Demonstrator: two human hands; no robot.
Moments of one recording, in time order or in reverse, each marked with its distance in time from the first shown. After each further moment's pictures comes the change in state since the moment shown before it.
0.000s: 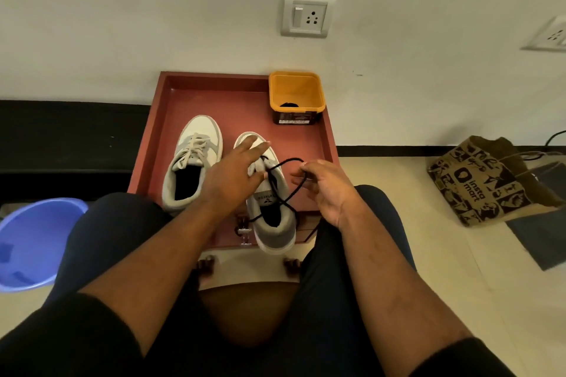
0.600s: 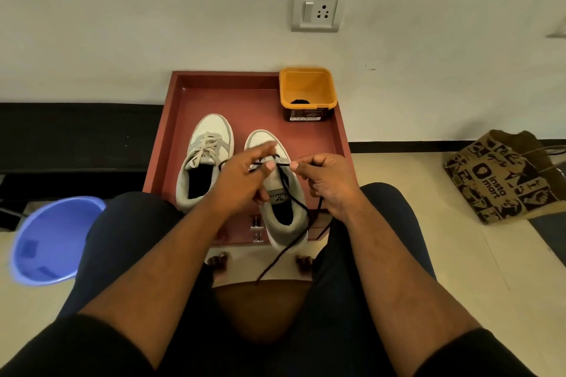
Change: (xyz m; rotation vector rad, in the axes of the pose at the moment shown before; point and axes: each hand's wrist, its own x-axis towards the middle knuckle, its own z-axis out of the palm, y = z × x) left_hand -0.017 0.011 -0.012 -0.694 -0.058 -0.183; right_hand 0.000 -0.002 0.012 -0.132 -0.037 -0.143
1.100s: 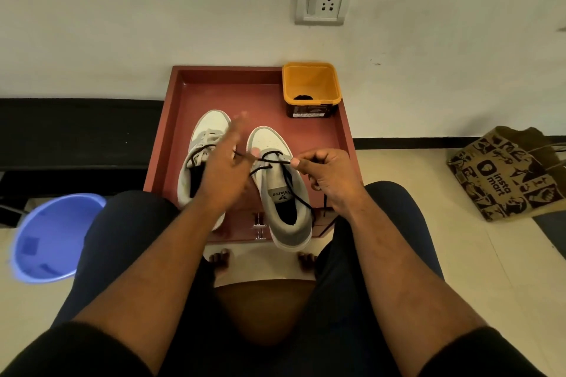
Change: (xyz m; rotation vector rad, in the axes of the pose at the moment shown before) left_hand 0.005 -0.006 -0.017 0.092 0.256 0.003; right_hand 0.009 0.001 0.002 -0.018 -0.013 -0.059
